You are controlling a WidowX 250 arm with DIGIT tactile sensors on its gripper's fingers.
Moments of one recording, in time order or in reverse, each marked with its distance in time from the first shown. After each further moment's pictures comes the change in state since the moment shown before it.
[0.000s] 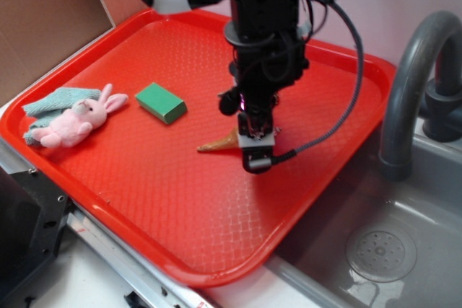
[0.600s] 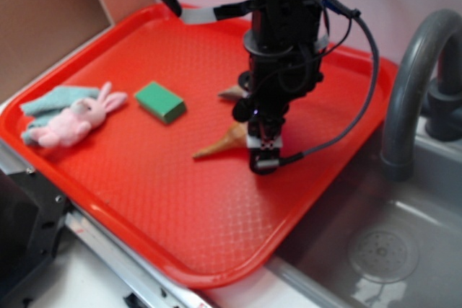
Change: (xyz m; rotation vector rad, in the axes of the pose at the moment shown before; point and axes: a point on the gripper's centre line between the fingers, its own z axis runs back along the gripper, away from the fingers) arm 0.003 -0.001 -0.006 -0.021 0.060 -0.016
